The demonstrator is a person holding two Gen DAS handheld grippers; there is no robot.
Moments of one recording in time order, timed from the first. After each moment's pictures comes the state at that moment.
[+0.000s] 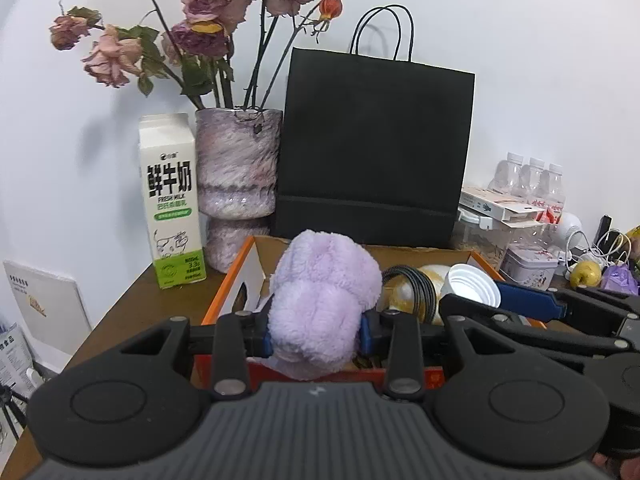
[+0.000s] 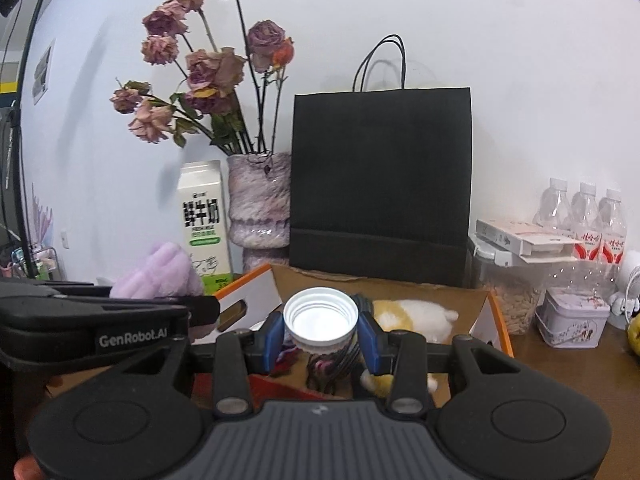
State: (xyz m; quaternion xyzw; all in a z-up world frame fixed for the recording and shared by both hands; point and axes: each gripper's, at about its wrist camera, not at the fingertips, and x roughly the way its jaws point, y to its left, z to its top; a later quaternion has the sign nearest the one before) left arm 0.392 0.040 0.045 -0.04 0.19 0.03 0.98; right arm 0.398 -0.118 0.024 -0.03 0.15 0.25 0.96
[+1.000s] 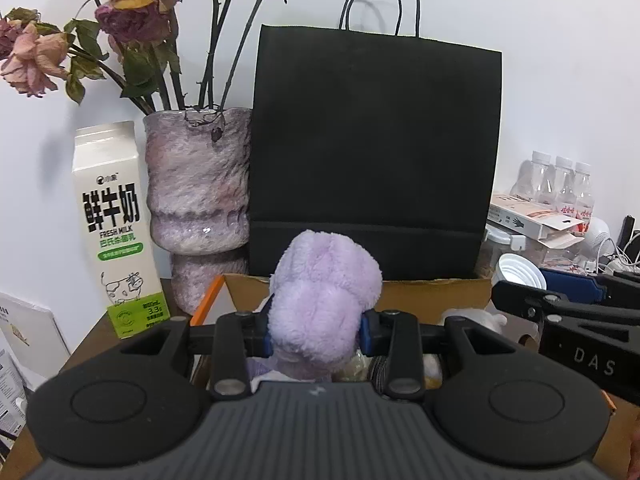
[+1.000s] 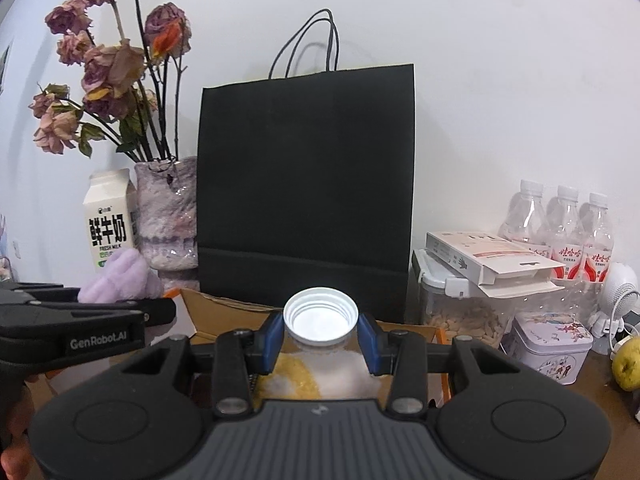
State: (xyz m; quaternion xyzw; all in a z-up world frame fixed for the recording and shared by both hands) left arm 0.495 0.036 0.036 -0.02 0.19 0.03 0.98; right arm 0.499 -0.138 0.024 -0.03 0.15 0.19 0.97
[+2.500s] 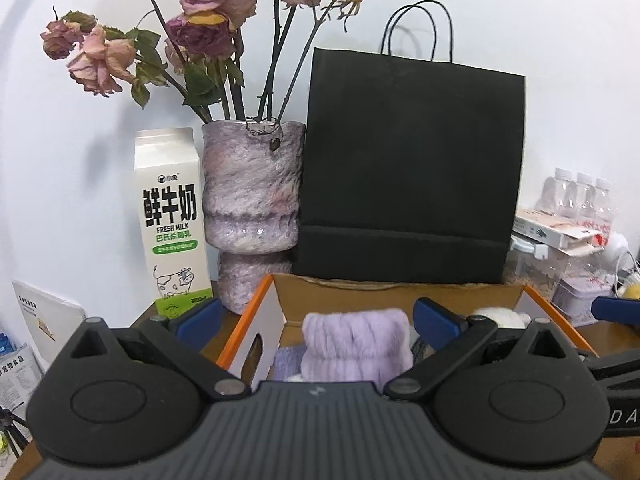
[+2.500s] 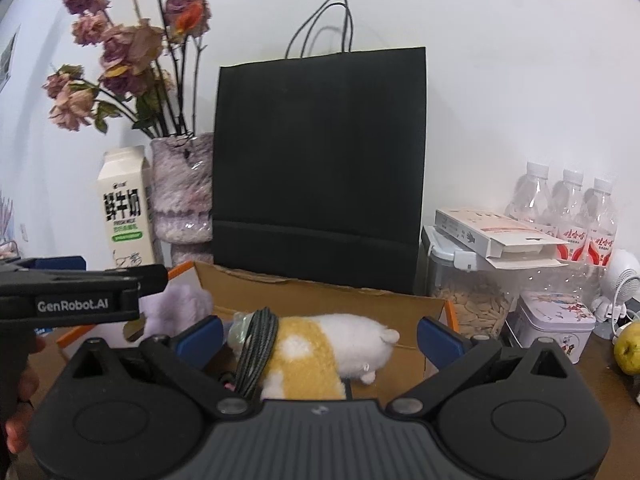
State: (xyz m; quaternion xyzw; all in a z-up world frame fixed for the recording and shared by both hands) left arm 0.452 0.052 0.033 -0.02 0.16 0.07 0.98; right arm 0.476 -0.135 0.016 -0.04 0.18 0.20 0.96
